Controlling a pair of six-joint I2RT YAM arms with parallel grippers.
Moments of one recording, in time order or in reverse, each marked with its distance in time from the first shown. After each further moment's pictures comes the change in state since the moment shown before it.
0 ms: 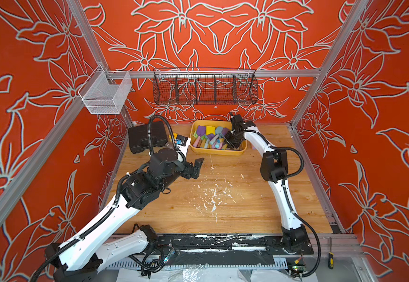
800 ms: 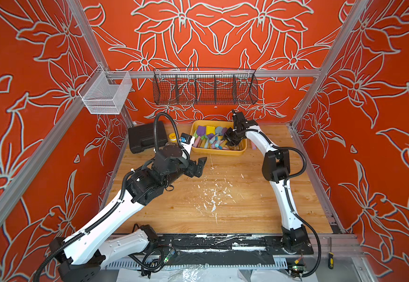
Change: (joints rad) left arm 0.000 0.053 0.027 0.007 0.025 0.003; right arm -0.015 -0.032 -0.019 0.090 -0.059 0.106
